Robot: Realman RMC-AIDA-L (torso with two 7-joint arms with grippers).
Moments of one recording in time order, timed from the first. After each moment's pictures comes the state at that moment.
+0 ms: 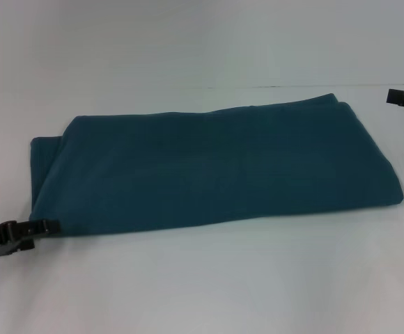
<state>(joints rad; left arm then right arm) -0.44 -2.06 0.37 0.78 2.42 1.43 -2.25 0.60 1.93 -0.54 -0.70 -2.08 -1.21 1.92</state>
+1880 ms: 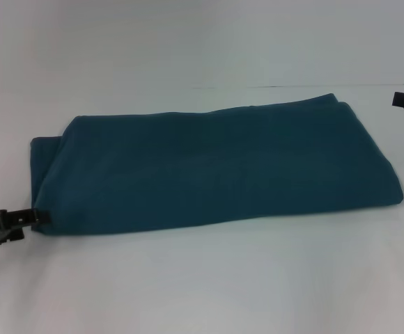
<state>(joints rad) -0.45 -2.05 0.38 0.83 2.43 1.44 -2.30 0.58 1.93 -0.54 -0.70 -2.08 -1.20 1.92</state>
